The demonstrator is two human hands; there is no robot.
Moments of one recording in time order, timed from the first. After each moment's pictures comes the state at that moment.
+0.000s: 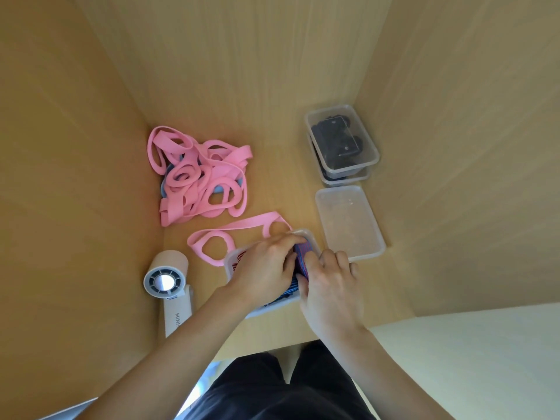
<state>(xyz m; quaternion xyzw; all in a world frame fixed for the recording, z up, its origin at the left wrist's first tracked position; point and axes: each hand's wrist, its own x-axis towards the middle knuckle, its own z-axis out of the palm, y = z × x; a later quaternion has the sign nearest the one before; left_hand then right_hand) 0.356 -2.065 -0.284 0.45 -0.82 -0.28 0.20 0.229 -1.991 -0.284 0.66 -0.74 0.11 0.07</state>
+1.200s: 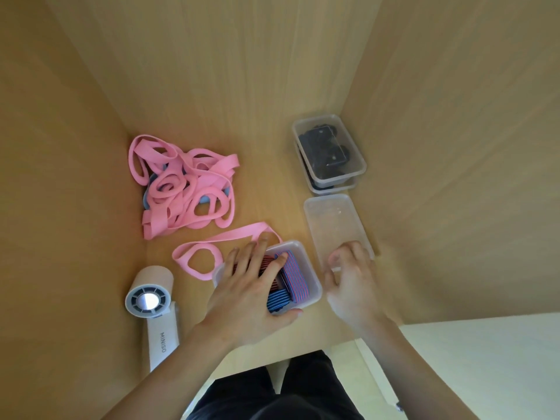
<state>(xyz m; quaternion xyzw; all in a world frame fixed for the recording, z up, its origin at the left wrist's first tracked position) 0.374 -2.046 -0.294 0.46 -0.88 -0.13 0.02 0.161 -2.008 -0.300 0.59 -0.76 0.25 -0.11</state>
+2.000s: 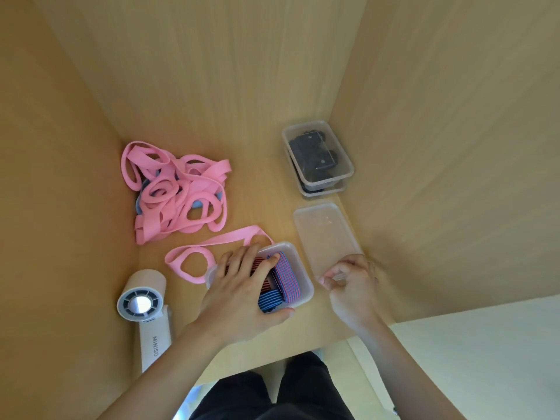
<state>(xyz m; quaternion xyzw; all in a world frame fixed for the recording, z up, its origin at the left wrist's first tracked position) 0.376 -2.050 -0.299 0.47 -0.87 -0.15 0.05 0.152 -2.000 -0.315 0.46 -0.82 0.27 -0.20</state>
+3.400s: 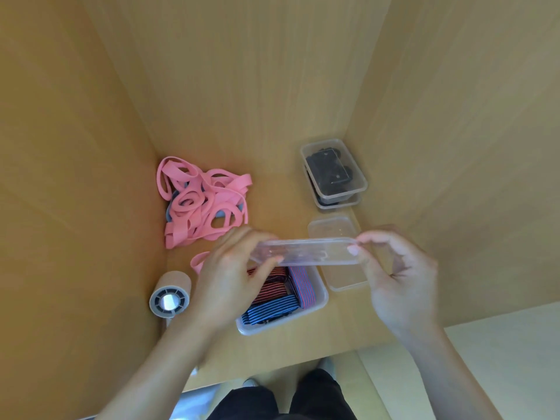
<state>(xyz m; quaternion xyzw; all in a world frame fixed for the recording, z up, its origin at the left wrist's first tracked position) 0.401 -2.059 -0.215 0.43 -0.80 -0.20 0.37 0.171 -1.992 -0.186 0.56 -0.57 0.57 -0.17</state>
